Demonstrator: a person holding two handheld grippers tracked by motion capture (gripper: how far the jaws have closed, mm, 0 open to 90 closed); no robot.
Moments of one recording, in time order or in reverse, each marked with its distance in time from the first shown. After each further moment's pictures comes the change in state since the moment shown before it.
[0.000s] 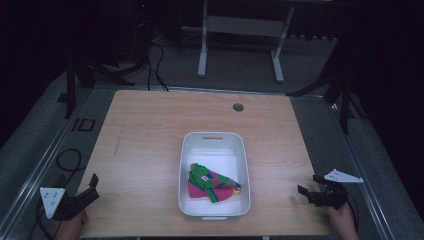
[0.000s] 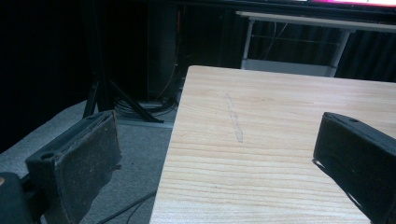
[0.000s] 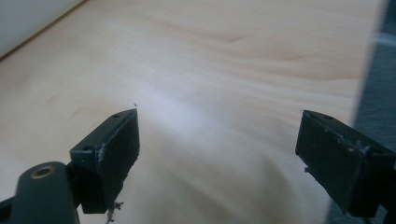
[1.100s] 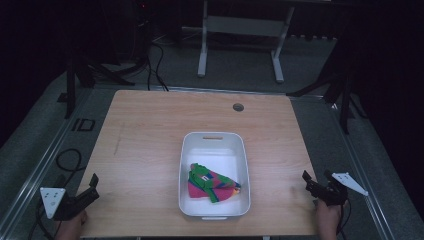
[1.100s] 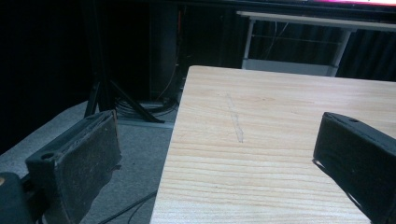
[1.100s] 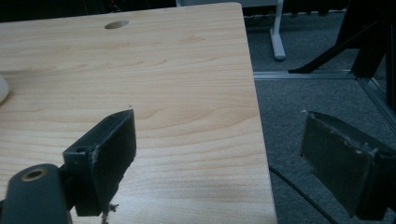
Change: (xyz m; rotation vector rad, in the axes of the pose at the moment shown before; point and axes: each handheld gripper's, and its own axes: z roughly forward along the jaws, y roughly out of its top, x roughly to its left) left arm -0.001 0.000 0.000 -0.001 0.003 0.006; right arm 0.011 -0.006 0.007 -0.323 -0.370 0.251
